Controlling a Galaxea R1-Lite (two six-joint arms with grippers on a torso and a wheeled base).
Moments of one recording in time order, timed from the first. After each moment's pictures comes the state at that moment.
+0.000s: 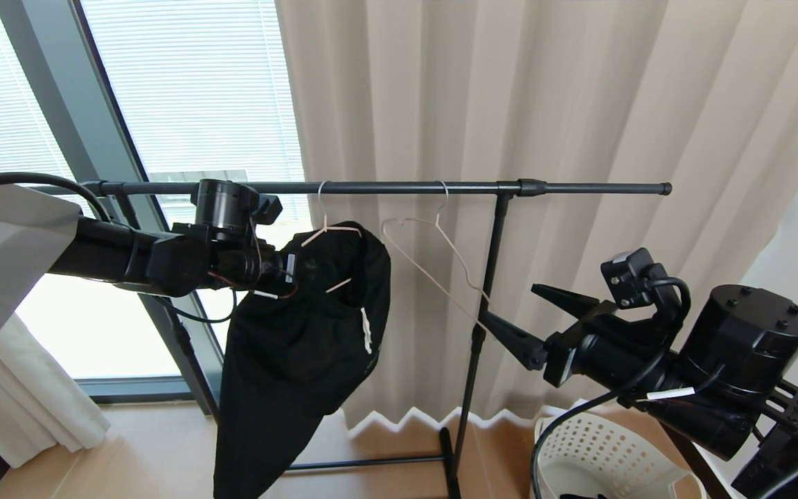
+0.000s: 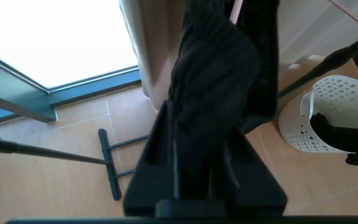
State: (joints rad) left arm -0.21 2.12 -1.41 -0.13 -0.05 0.02; right arm 0.52 1.80 -0.41 -1.33 0.13 0.11
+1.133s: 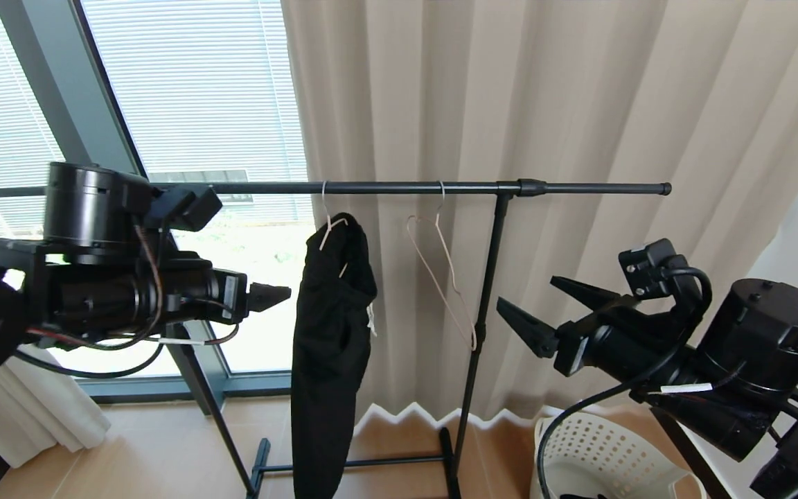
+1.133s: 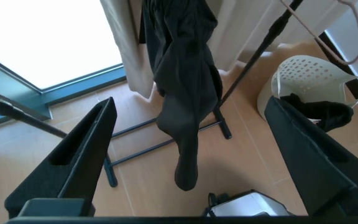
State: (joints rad) left arm -0.27 1.58 -0.93 -0.13 -0.07 0.02; right arm 0.52 1.73 -0.41 -1.27 0.02 0.11
